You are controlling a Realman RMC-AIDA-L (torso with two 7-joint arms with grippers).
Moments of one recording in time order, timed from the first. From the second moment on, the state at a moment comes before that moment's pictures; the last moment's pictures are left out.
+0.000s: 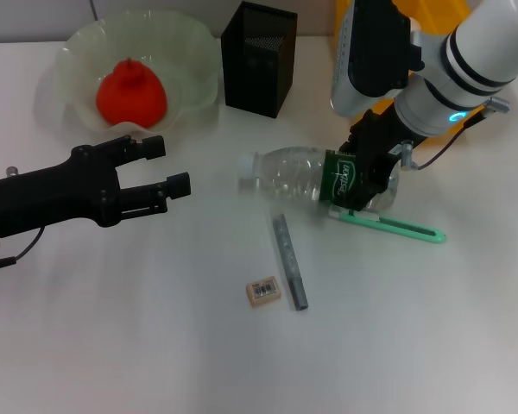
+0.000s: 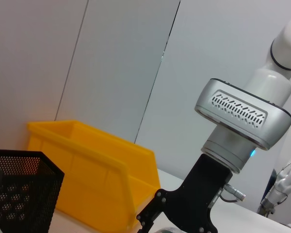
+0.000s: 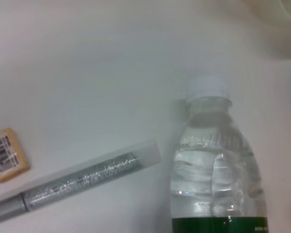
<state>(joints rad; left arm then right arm) -0.43 -1.96 0.95 0.49 1.58 1.59 -1.30 0.98 2.08 -1.33 -0.74 -2.61 -1.25 1.93</state>
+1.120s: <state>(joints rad) -0.44 -1.96 0.95 0.49 1.58 1.59 -1.30 1.01 2.08 -1.34 -0.70 -2.68 -1.29 2.12</state>
